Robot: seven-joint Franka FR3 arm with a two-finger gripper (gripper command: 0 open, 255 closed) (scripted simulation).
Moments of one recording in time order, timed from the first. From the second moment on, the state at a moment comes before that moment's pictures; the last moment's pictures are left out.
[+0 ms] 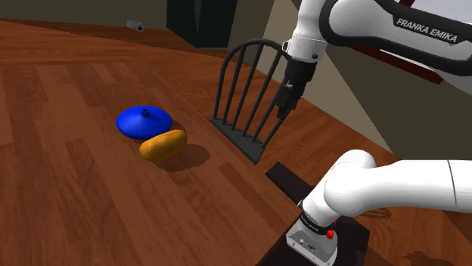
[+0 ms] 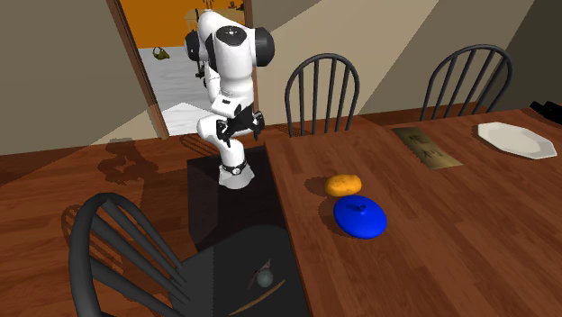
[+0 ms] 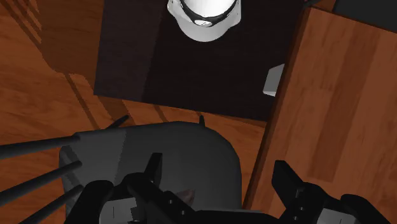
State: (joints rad) arm 0.00 -0.81 0.05 -2.39 0.04 1.42 -0.05
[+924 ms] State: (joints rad) arm 0.14 -0.51 0.23 -2.28 -0.07 1.75 -0.22
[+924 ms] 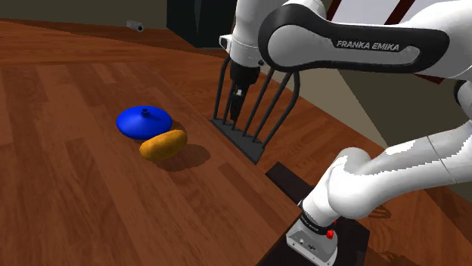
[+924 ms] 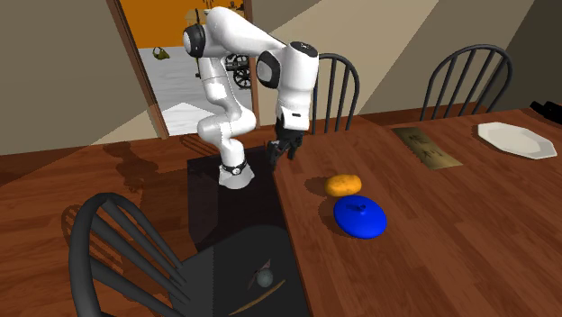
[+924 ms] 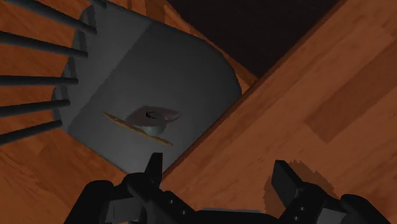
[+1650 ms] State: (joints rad) arm 0.23 -0.27 0.41 -2.18 -0.28 1.99 -0.30
